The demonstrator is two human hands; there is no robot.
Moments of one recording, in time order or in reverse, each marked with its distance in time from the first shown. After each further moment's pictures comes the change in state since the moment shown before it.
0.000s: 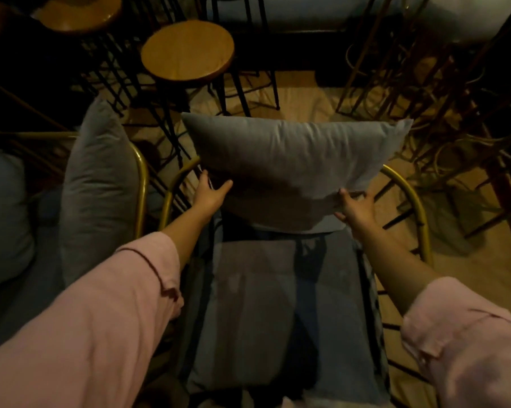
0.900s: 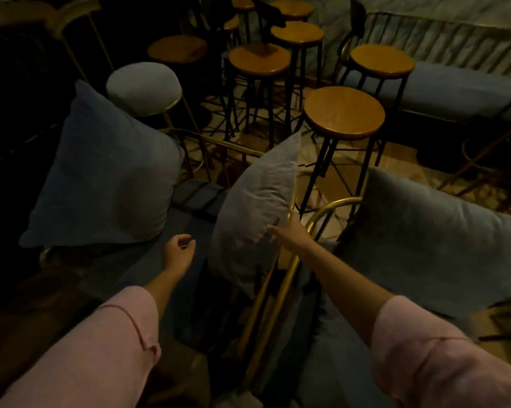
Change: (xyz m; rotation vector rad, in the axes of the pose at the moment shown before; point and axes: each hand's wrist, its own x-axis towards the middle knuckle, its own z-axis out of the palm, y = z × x) left_hand -0.091 -0.198 -0.378 -0.085 0.549 -0.275; right_hand -0.275 0.040 0.383 -0.738 -0.696 -0.330
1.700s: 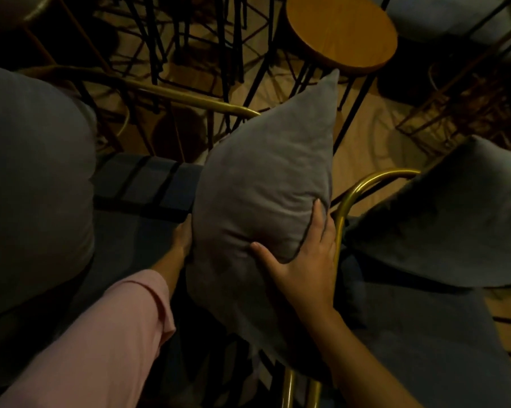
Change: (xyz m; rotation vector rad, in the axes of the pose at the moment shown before) left_hand 0.215 -0.015 0.143 -0.108 -0.472 -0.389; right_hand 0.082 0.015 0.103 -0.393 0.649 0.028
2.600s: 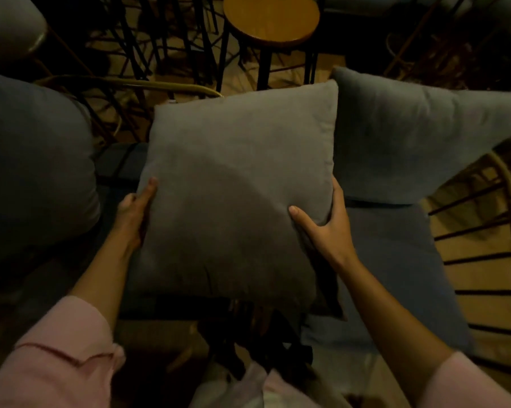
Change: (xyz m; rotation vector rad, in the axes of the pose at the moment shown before) left_hand -0.218 -0.028 -0.048 -0.082 0.001 0.278; right_hand -0.098 0.141 -0.152 0.620 -0.066 -0.041
